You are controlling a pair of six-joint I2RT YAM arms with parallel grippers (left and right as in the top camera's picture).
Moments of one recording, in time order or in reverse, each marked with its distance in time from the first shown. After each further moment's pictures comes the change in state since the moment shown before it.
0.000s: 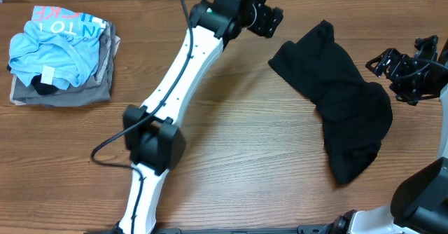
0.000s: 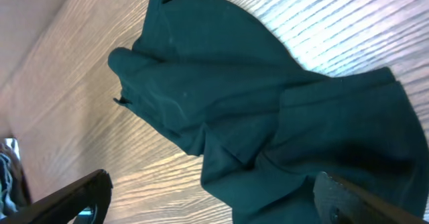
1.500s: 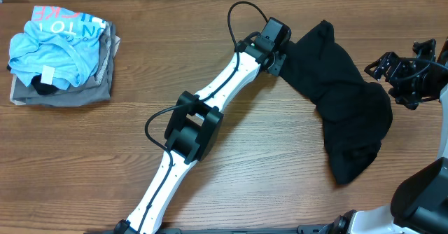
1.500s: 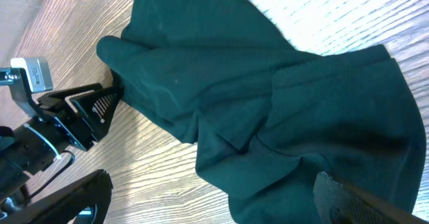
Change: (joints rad) left arm -0.133 0.328 -0.031 0.061 -0.259 -0.164; right arm 0.000 0.000 0.000 -0.049 0.019 -0.002
